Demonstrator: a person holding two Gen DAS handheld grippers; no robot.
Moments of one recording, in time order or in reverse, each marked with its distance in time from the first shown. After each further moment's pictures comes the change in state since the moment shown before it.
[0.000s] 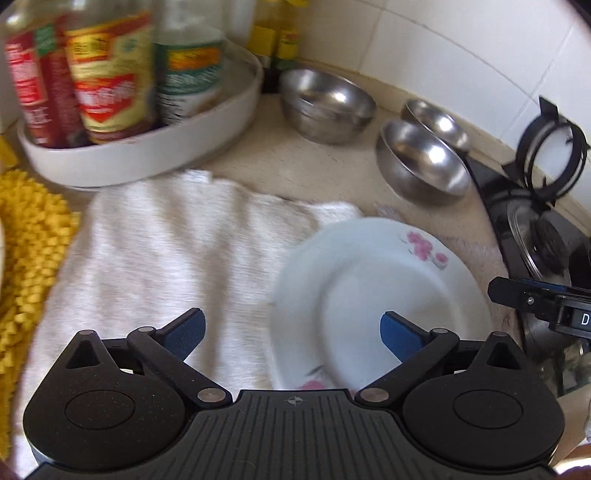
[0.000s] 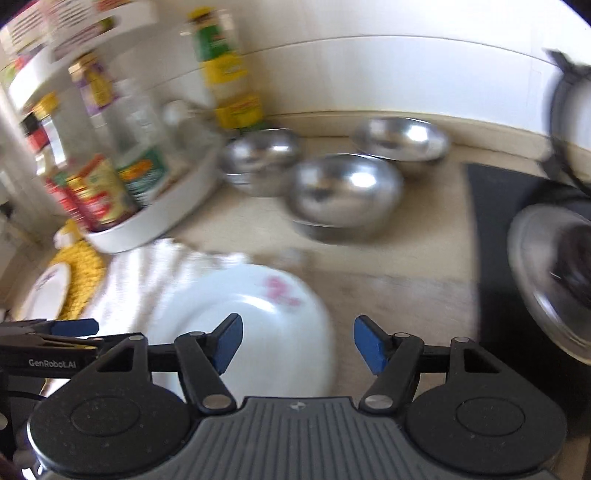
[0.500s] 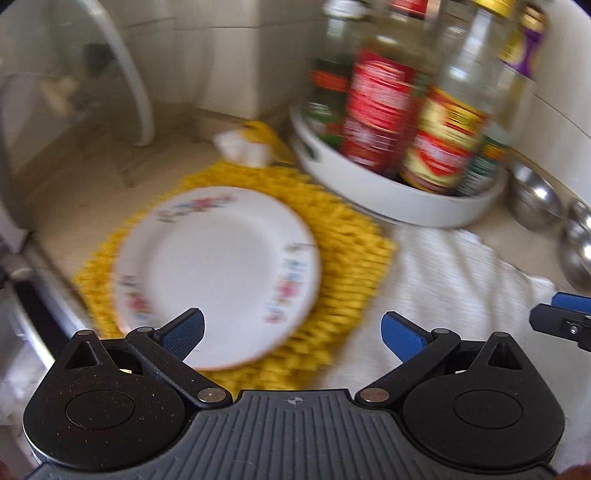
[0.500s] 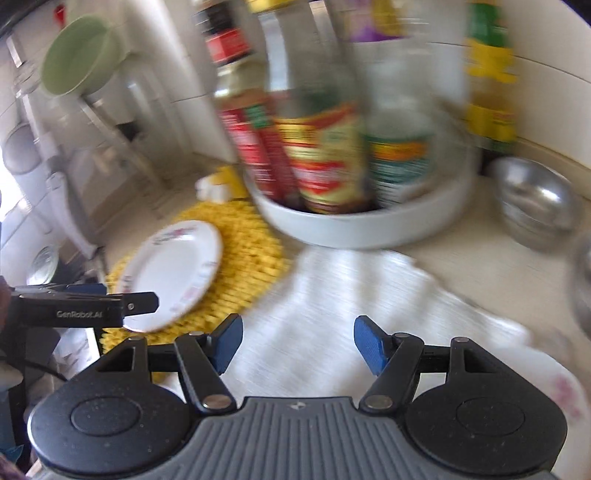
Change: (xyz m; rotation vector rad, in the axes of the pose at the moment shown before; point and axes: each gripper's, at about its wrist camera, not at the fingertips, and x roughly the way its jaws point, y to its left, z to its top) left arm -0.091 0.168 -0.014 -0.265 -0.106 0.361; right arm 0.072 0.180 0.024 -0.309 0.075 0.326
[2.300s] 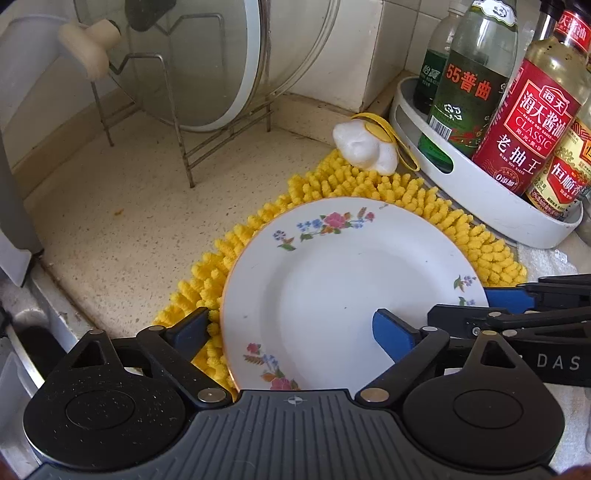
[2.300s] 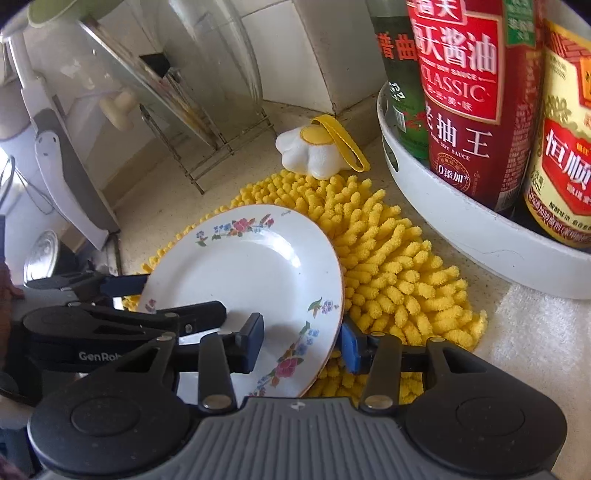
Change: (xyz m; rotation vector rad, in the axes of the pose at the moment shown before) left arm 0.067 0.109 0.033 0.020 0.032 -0.054; right arm 0.148 0.089 0.036 -0.027 0.120 0.101
